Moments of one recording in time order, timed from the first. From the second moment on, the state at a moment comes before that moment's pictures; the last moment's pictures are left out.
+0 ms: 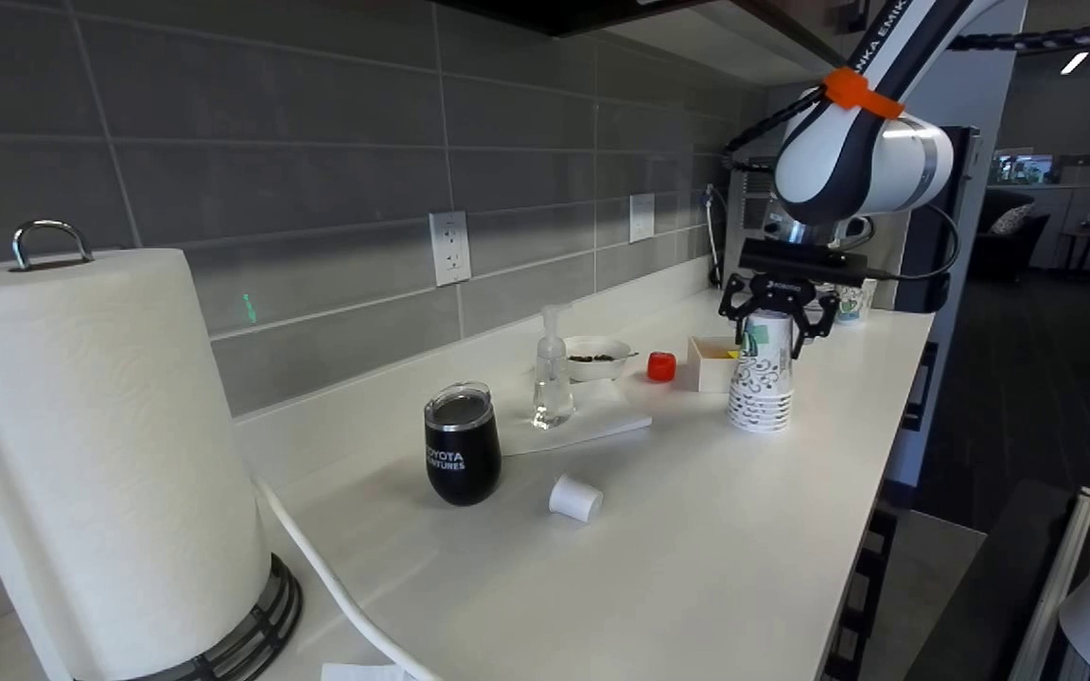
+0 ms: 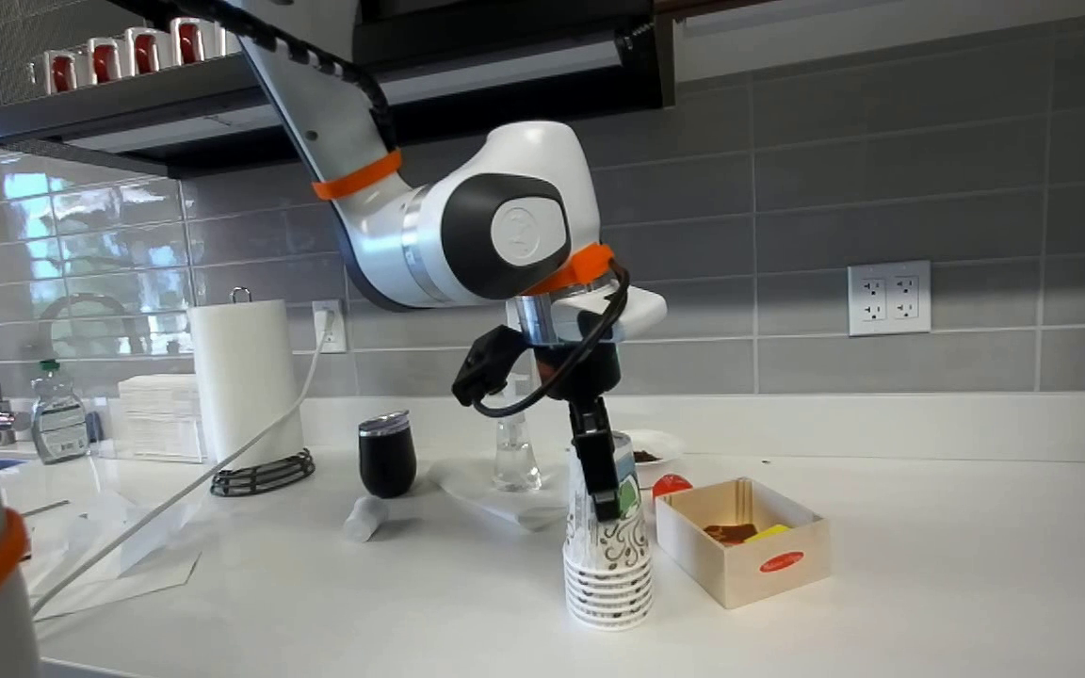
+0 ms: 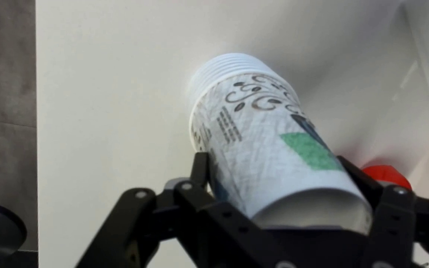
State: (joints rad) arm -0.29 -0.14 0.00 -2.76 -0.03 2.82 0.83
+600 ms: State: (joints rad) arm -0.28 -0.14 0.00 -2.75 -0.03 2.84 0.83
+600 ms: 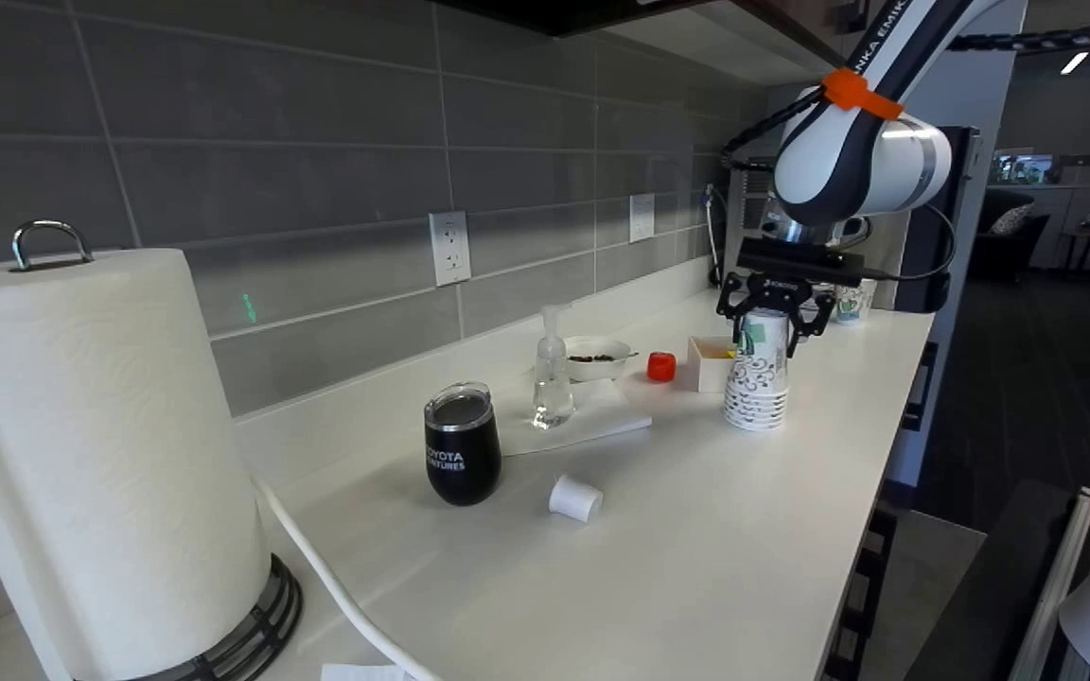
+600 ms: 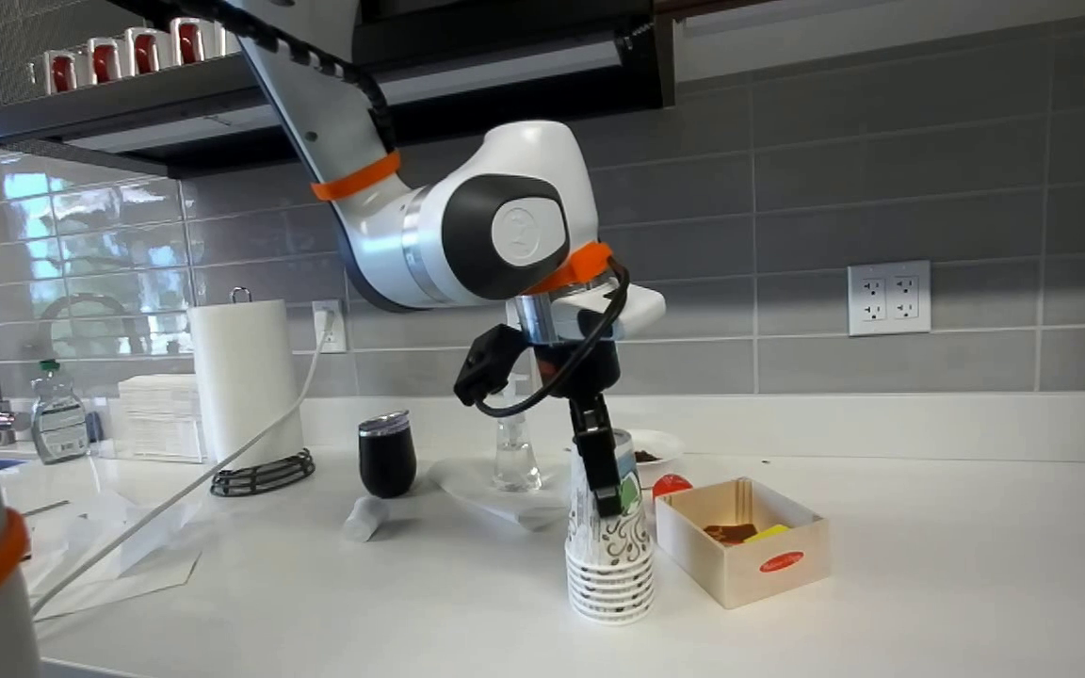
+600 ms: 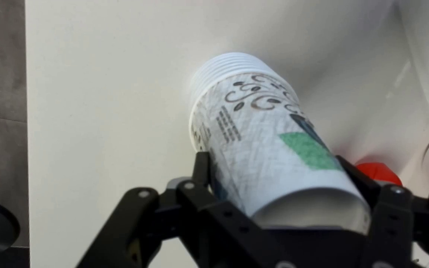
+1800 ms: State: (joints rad) arm 0.10 -0.30 0.14 -2.75 0.21 2.56 0.75
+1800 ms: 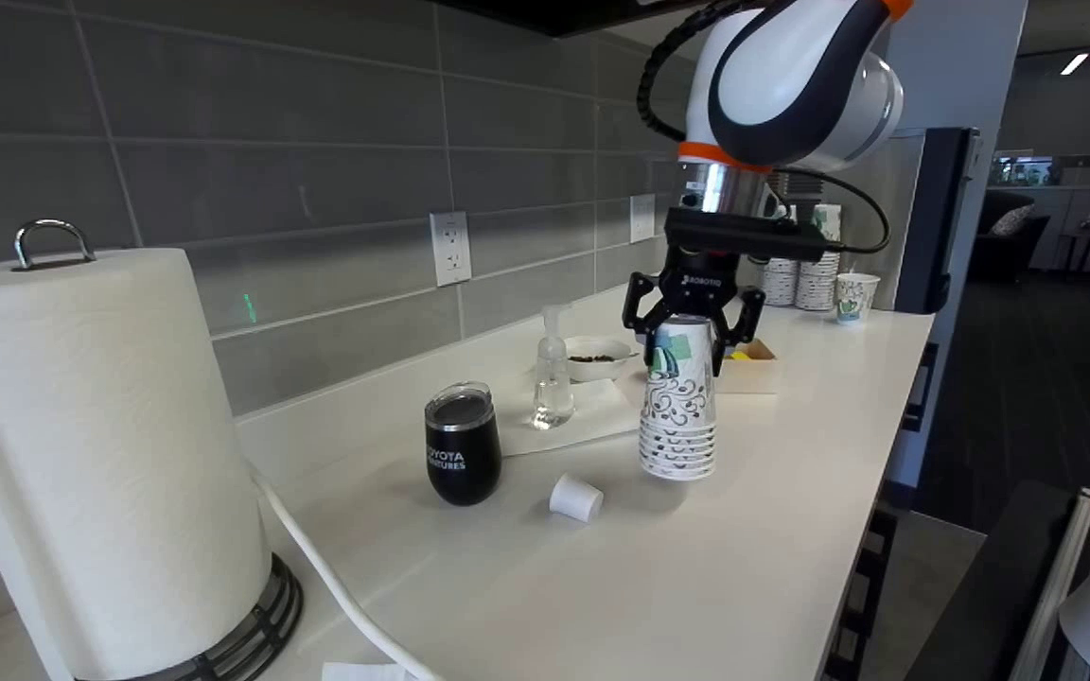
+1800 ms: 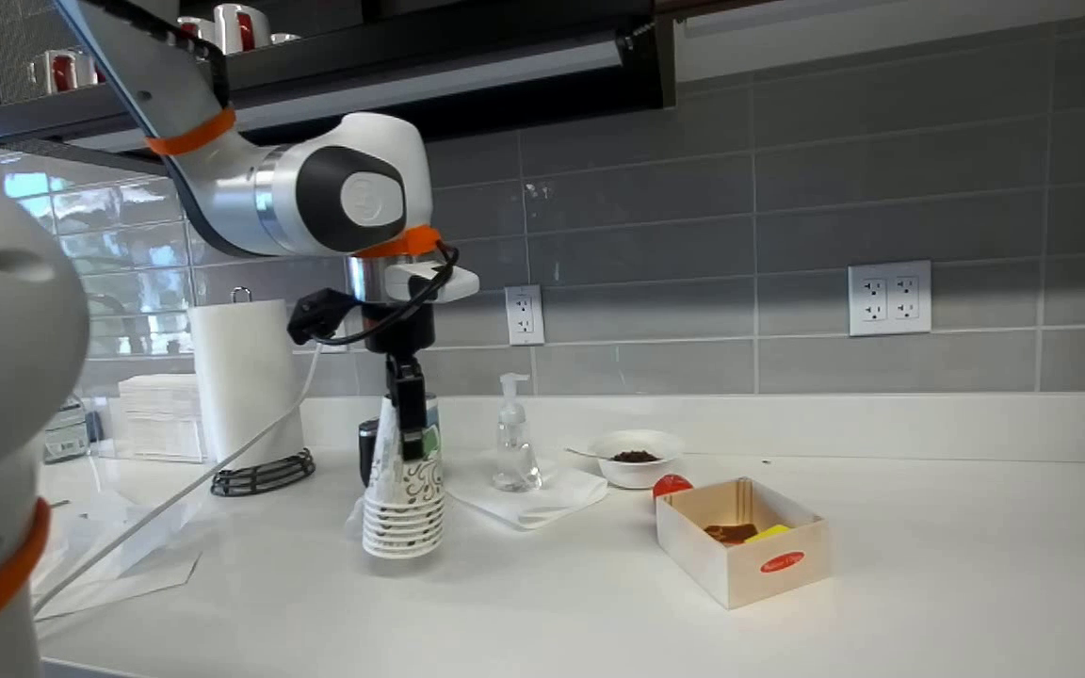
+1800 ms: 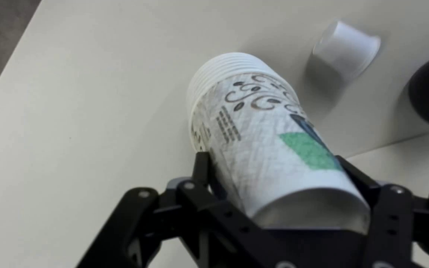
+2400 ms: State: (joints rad) arm 0.25 -0.30 0.26 -2.75 0.27 2.54 0.74
